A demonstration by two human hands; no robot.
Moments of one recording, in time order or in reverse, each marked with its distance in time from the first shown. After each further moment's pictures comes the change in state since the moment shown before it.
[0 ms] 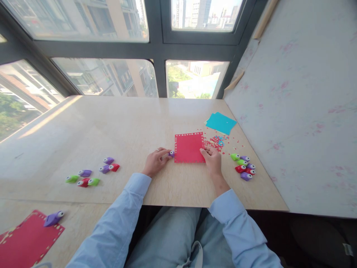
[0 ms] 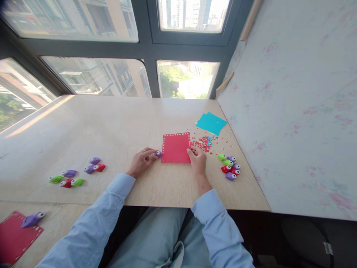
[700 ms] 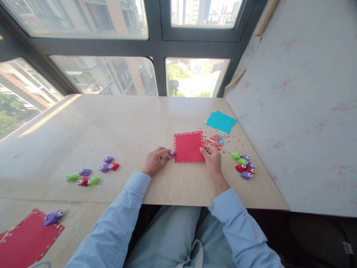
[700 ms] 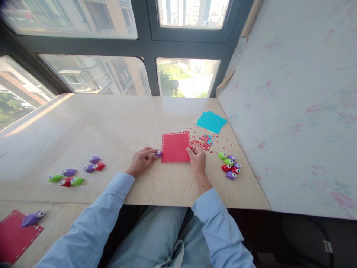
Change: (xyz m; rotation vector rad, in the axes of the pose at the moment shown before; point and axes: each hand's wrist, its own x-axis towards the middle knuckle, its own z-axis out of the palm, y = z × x) left_hand 0.000 0.000 0.000 0.011 -0.003 0.024; right_hand -0.001 -0.006 -0.001 -0.057 -0.008 -0.033
